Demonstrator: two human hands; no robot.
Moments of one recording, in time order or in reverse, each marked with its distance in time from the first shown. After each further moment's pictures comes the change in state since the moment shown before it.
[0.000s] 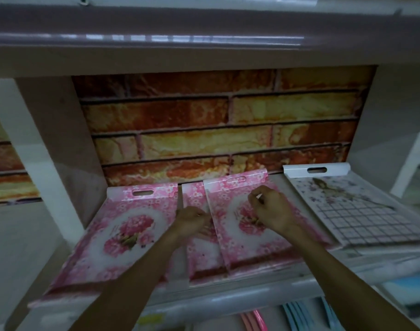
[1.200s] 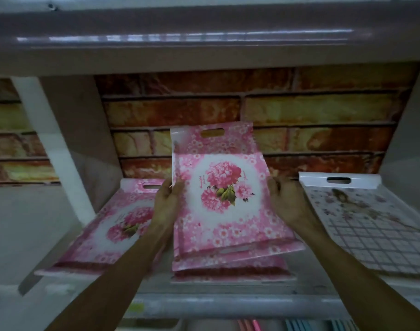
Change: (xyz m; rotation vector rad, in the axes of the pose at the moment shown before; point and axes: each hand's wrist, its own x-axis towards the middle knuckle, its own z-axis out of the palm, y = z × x) left_hand -0.017 0.023 -0.013 -0.309 0.594 0.337; right_hand 0.041 0.026 -0.022 0.090 0.120 -0.059
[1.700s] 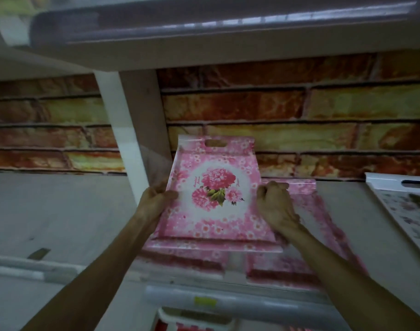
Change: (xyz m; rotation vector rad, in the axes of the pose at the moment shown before) left_hand 0.030 0.021 -0.179 0.039 0.017 -0.190; right_hand -0.021 -0.124 0.131 -0.013 -0.203 0.074
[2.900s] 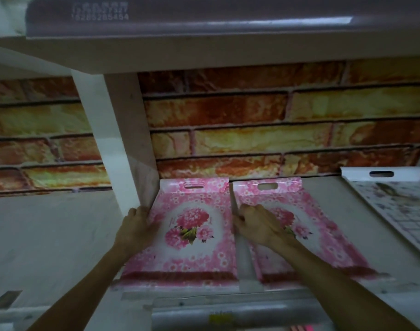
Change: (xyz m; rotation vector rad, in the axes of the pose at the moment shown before) left_hand 0.052 -0.045 -0.053 1.086 -0.048 0.188; right_hand -0.026 -0.015 0.028 -0.386 -0.259 -0.171
